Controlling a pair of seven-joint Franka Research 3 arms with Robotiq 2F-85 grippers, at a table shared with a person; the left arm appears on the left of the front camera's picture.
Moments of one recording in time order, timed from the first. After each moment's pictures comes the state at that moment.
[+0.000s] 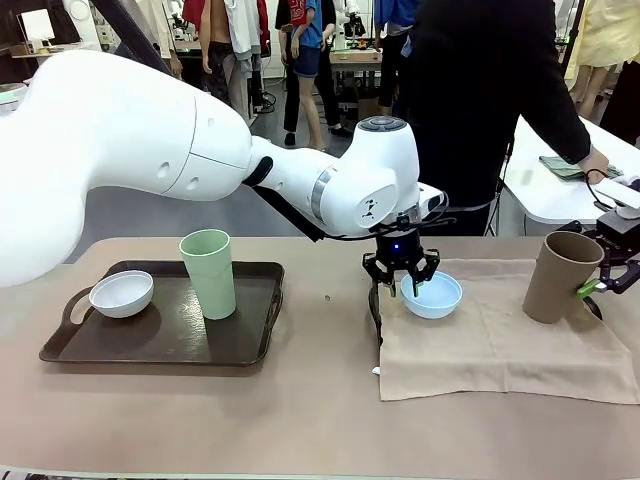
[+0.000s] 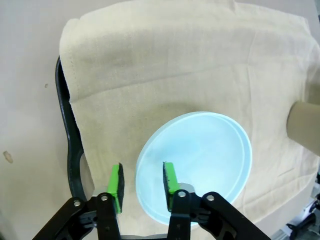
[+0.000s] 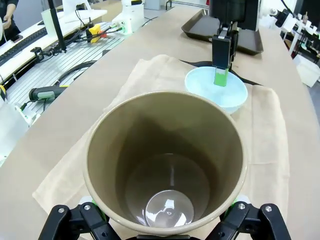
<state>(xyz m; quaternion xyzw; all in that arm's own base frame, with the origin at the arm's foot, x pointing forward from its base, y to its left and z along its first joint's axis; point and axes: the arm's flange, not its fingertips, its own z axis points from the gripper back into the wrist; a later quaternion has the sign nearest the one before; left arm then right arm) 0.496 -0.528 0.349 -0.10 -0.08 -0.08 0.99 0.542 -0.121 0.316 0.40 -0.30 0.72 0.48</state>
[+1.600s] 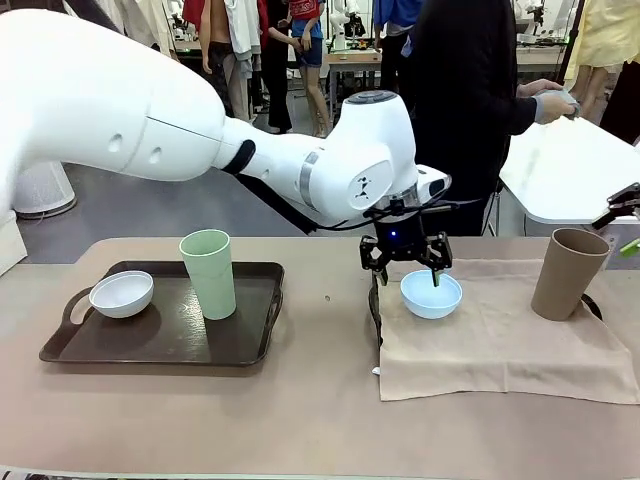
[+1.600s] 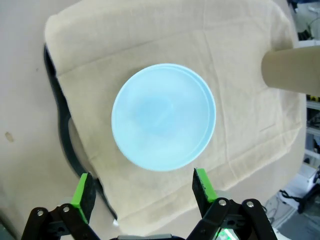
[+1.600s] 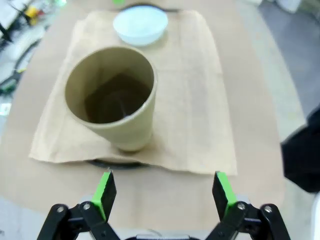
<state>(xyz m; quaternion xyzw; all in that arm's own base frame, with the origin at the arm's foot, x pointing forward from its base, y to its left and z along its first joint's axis) 0.462 -0.515 0.398 -0.12 -0.07 -0.14 0.98 0.565 -0.214 0.394 0.25 -0.26 0.66 0.66</state>
